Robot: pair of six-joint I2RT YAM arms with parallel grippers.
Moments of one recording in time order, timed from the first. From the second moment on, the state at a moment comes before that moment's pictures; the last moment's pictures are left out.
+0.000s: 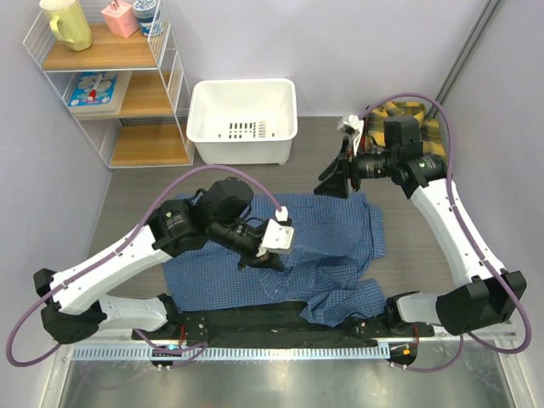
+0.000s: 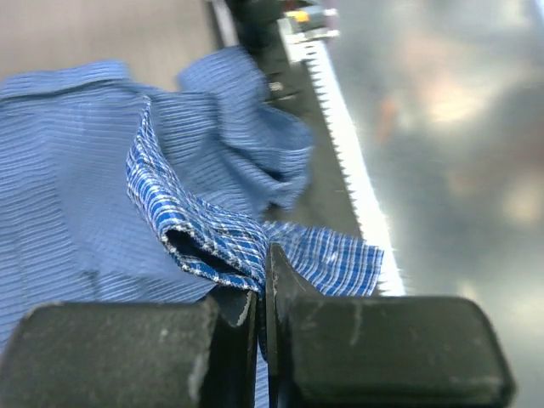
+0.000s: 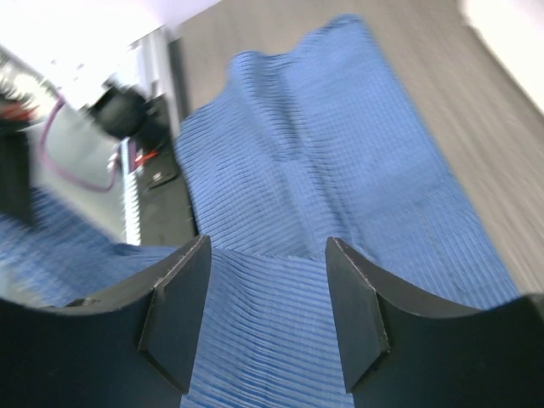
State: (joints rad) left arm -1.04 1.17 1.35 -0.85 0.67 0.46; right arm 0.26 1.29 1.36 -0.70 -1.06 -0.24
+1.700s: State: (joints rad) left arm -0.40 1.51 1.32 -0.83 0.85 0.22; right arm 0.12 1.87 1.52 -1.00 -0.79 -0.49
